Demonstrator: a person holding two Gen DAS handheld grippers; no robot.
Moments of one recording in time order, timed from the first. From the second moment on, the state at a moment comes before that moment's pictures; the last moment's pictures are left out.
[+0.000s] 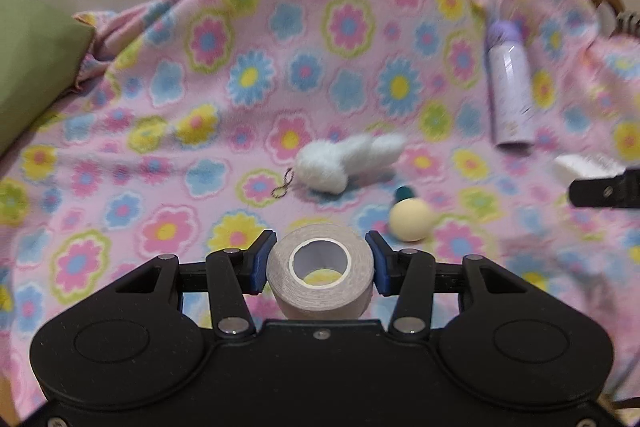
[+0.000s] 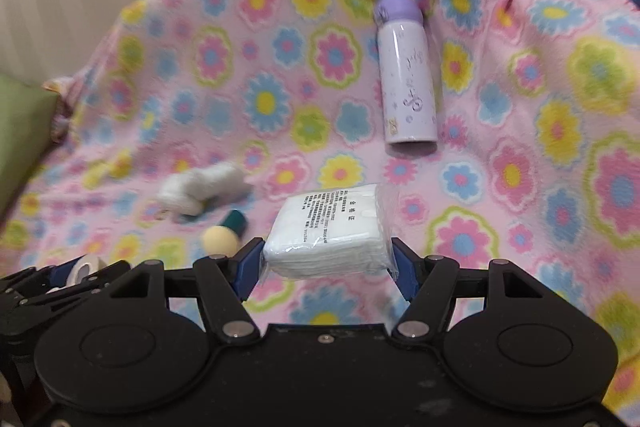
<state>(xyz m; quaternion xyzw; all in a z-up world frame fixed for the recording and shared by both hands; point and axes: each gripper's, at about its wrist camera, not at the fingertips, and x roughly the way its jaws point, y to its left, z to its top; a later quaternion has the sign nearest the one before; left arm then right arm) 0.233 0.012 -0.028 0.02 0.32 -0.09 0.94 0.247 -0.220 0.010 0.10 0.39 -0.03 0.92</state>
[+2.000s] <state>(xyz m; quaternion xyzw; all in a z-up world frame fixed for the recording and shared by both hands) 0.098 0.002 -0.035 -0.01 0.48 -0.10 0.87 0.087 -0.190 0.009 0.11 0.49 0.09 0.86</state>
